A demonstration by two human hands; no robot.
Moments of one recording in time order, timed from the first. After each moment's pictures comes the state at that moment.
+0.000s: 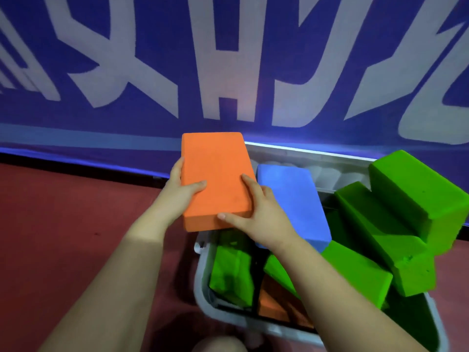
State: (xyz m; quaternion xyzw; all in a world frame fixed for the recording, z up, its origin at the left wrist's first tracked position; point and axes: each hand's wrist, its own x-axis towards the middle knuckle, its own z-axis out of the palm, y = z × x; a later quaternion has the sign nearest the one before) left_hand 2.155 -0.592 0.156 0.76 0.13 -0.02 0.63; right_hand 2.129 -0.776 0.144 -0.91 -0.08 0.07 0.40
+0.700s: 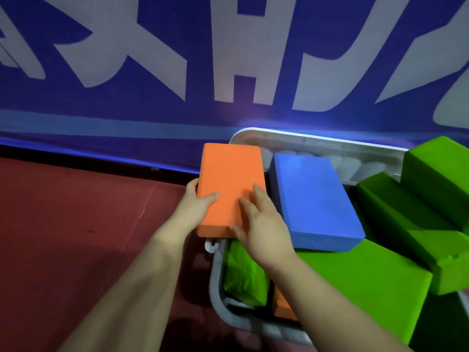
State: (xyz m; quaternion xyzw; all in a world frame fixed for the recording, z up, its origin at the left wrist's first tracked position) left_hand 2.178 -0.576 0.066 0.75 0.18 -0.09 0.63; right_hand 2.127 -0.733 0.077 -0.97 -0.10 0.01 0.23
